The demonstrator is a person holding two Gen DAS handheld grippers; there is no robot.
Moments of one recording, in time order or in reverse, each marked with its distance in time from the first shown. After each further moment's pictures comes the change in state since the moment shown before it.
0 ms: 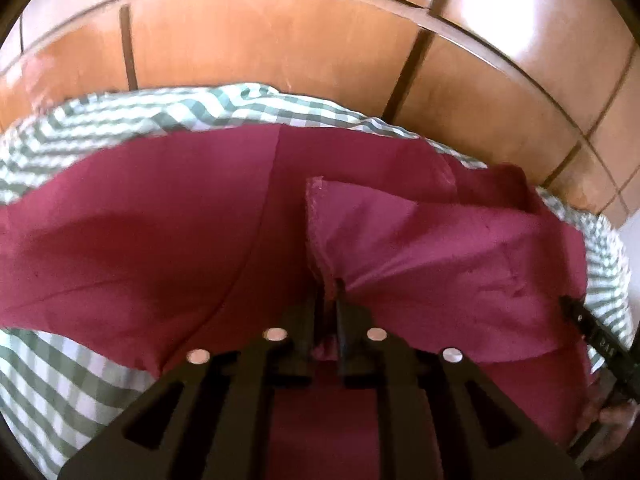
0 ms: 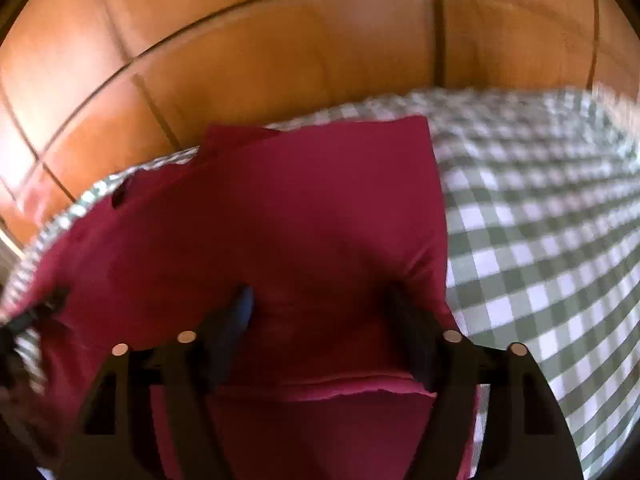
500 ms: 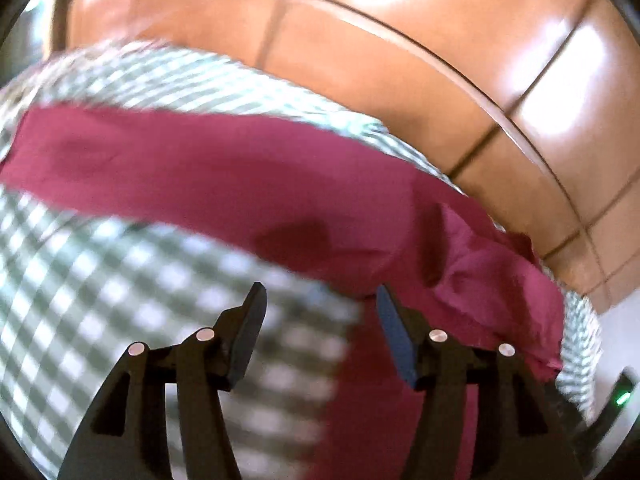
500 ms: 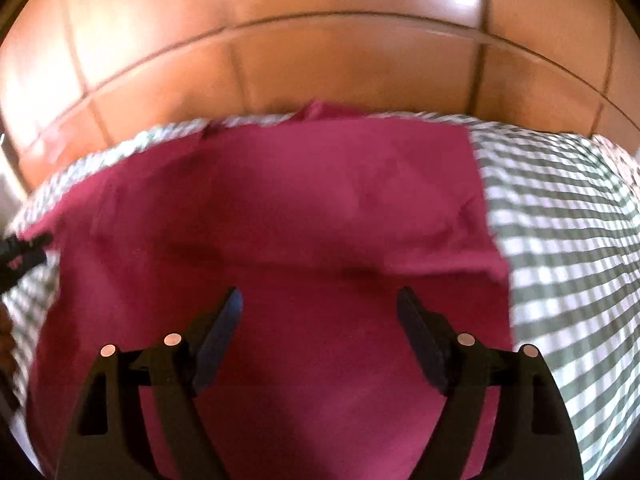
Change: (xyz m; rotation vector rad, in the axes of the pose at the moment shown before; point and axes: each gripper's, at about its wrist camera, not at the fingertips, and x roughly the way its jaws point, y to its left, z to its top) left arm -0.075 0.129 -0.056 -0.360 -0.101 -0.022; right arm -0.057 0.070 -0.068 -0.172 -0.015 0.002
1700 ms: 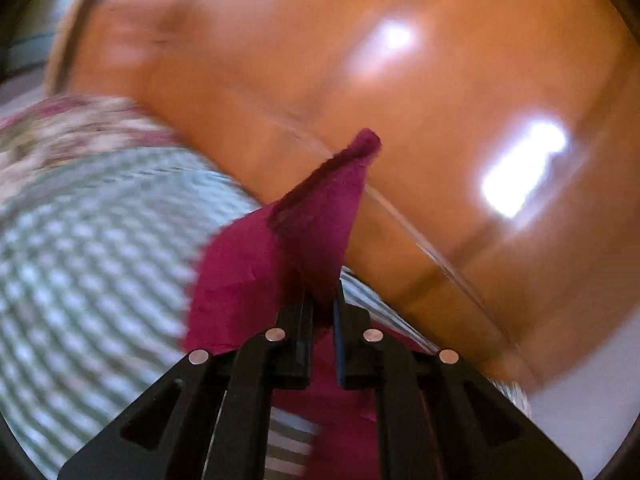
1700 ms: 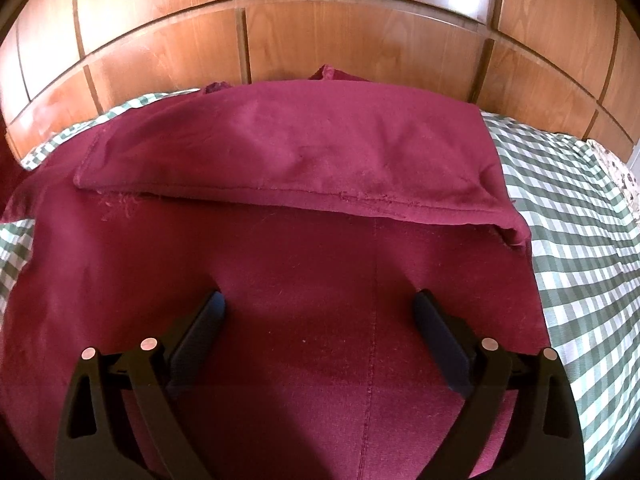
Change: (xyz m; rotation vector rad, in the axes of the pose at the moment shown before) left arm -0.052 0.009 0.104 -0.054 -0.225 -0.262; right arm 0.013 0.015 -0.020 -0.024 0.006 -0.077
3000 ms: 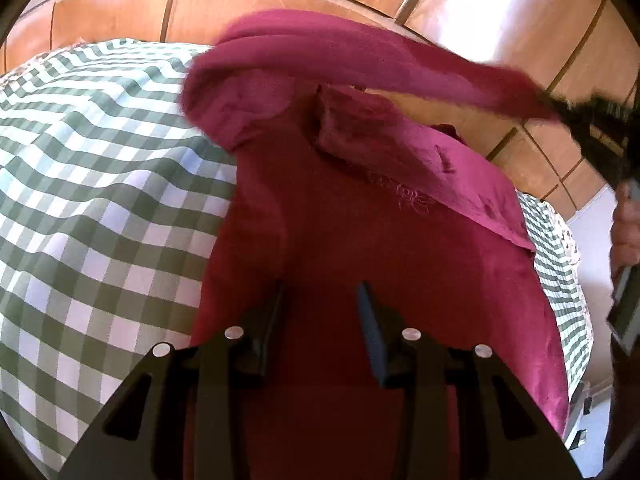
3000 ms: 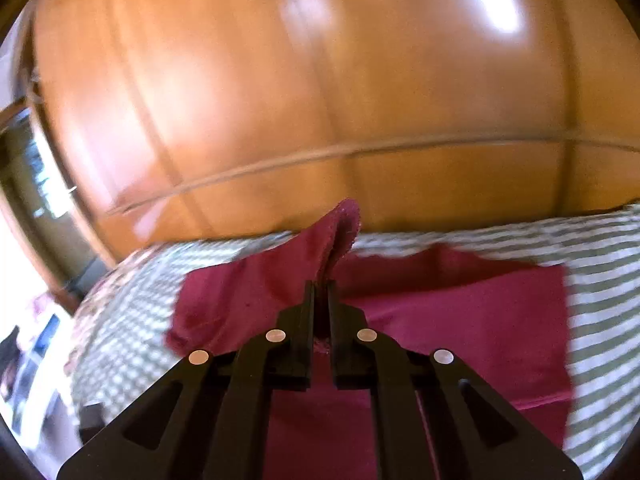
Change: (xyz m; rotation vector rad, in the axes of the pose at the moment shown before) left arm 0.052 -0.022 -0.197 0.295 0.371 0.051; right arm -0.072 0.025 0.133 0.100 -0.238 0.334
